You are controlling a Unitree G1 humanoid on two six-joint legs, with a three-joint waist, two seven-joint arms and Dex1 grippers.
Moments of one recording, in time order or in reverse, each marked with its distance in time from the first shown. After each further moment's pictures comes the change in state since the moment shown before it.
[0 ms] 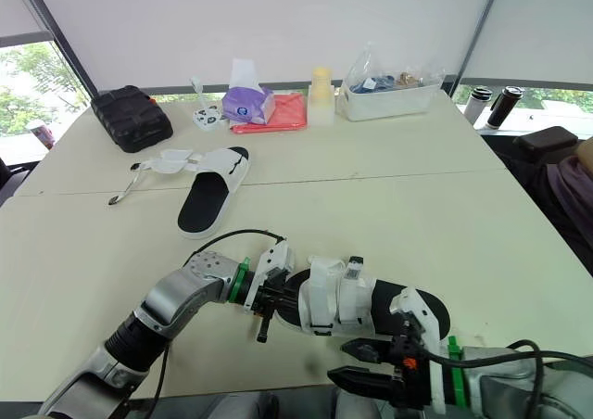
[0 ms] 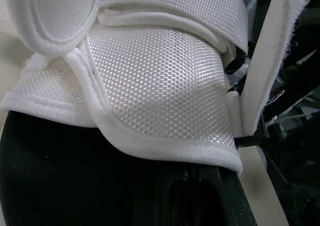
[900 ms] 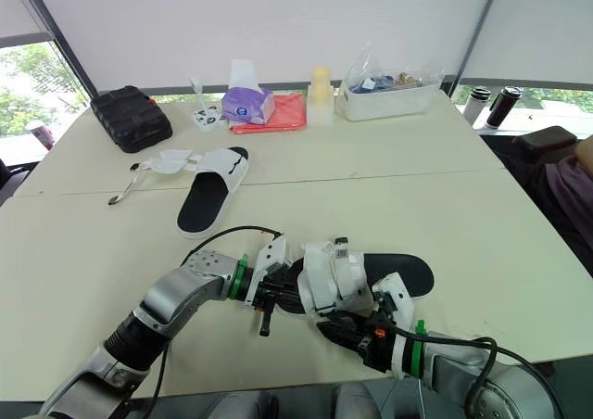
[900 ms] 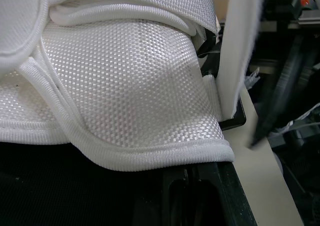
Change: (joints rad) left arm 0.000 -0.005 0.017 0.003 0.002 -0.006 0.050; right arm -0.121 0.210 0.121 0.175 -0.168 -0.121 -0.075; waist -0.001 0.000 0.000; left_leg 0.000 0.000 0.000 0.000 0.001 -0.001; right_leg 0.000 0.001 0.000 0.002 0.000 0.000
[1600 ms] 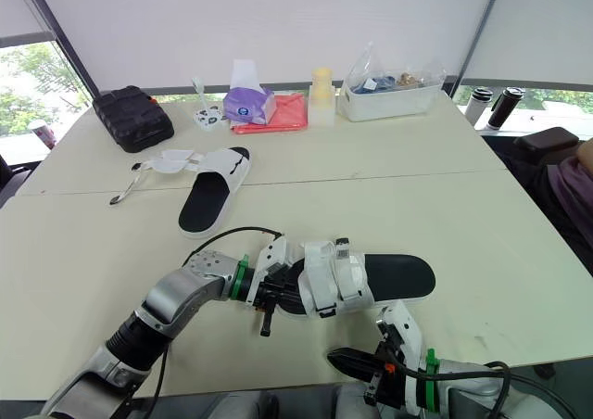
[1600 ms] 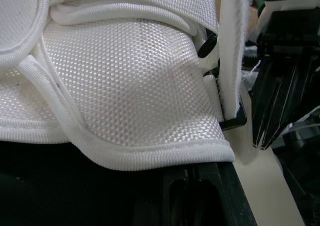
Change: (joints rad) left arm 0.000 -0.006 -0.002 0.019 0.001 -0.020 -0.001; right arm 0.150 -0.087 0.041 -0.067 -0.091 -0.076 0.071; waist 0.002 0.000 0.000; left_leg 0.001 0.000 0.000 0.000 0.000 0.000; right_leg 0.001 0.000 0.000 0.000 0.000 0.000
